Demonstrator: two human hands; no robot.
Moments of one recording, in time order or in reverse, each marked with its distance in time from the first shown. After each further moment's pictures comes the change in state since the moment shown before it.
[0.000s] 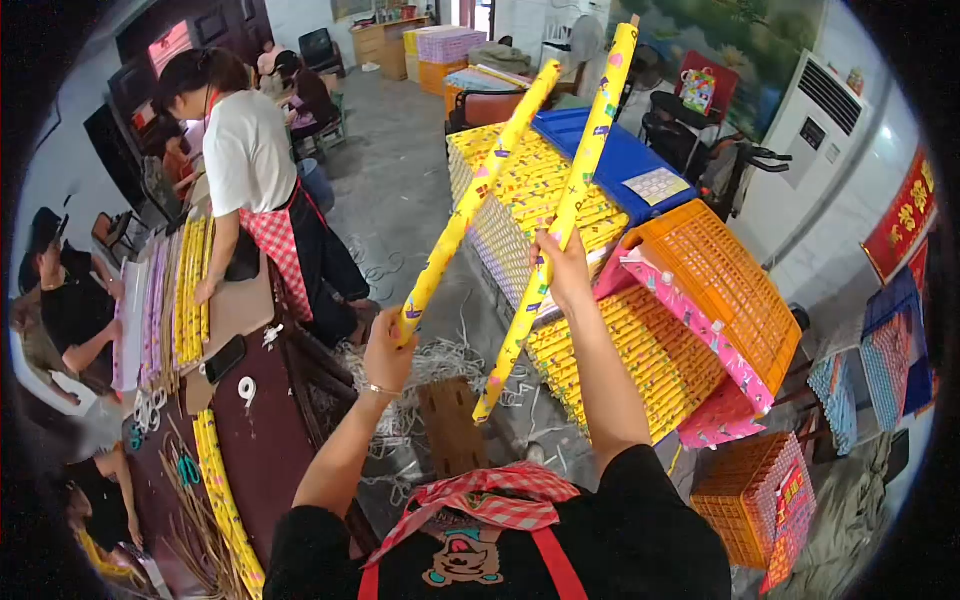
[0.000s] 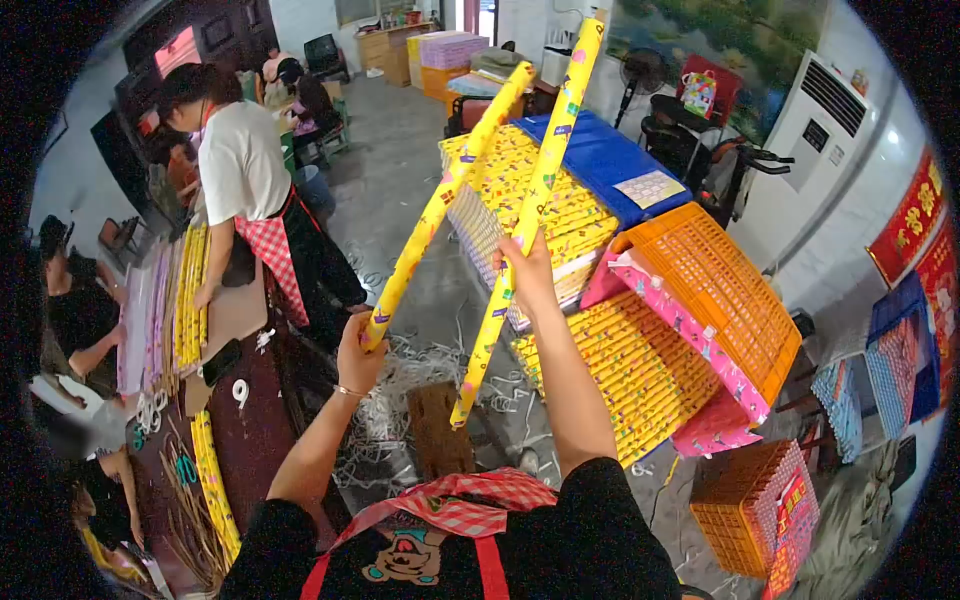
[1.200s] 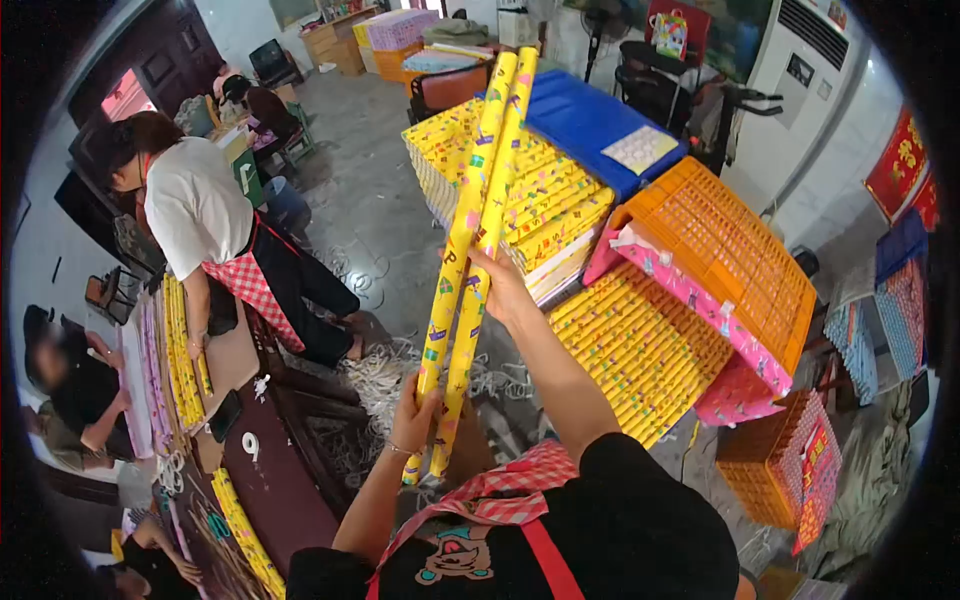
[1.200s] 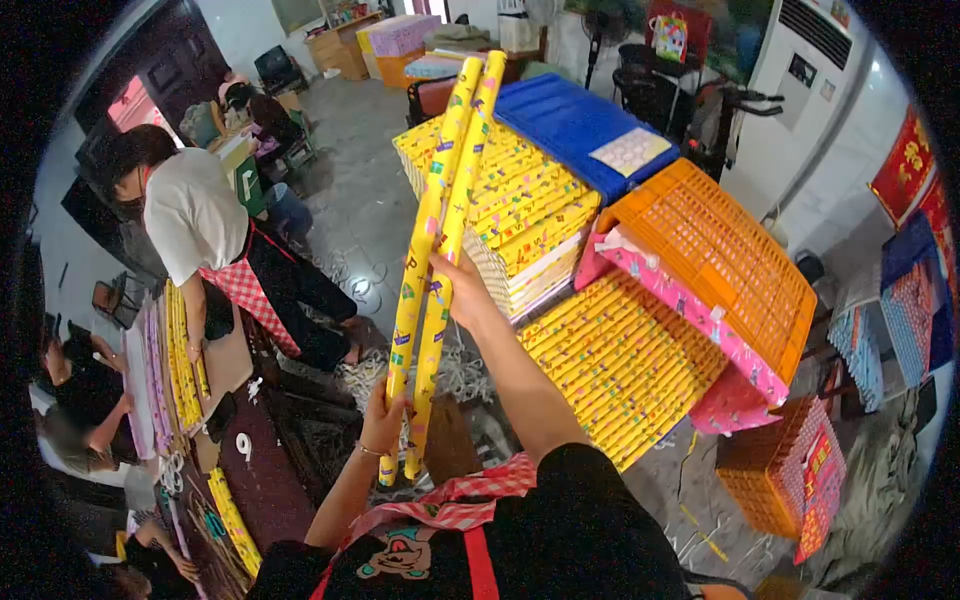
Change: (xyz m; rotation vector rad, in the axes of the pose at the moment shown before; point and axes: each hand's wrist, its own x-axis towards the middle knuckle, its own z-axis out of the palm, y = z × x) left_hand -0.021 -0.014 0.071 -0.432 -0.379 -0.430; right_hand 0.048 0.068 -0.014 0.513 -0.178 0.248
